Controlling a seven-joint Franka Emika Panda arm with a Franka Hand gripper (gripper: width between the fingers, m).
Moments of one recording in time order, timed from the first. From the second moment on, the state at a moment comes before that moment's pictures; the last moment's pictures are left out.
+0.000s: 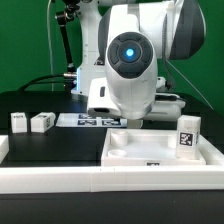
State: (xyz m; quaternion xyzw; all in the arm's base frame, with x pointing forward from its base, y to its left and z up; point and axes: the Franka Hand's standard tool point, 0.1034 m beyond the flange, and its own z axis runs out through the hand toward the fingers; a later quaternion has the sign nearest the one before) arm 0.375 0.056 0.011 -0.89 0.09 0.45 0.05
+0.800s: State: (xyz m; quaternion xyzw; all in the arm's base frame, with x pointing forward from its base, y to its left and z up) arm 0.377 0.055 0.013 -0.89 0.10 0.45 0.05
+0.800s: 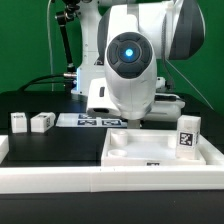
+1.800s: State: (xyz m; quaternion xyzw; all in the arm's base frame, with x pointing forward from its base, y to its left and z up) arm 0.435 0.044 0.092 -0.93 0.08 0.35 0.08
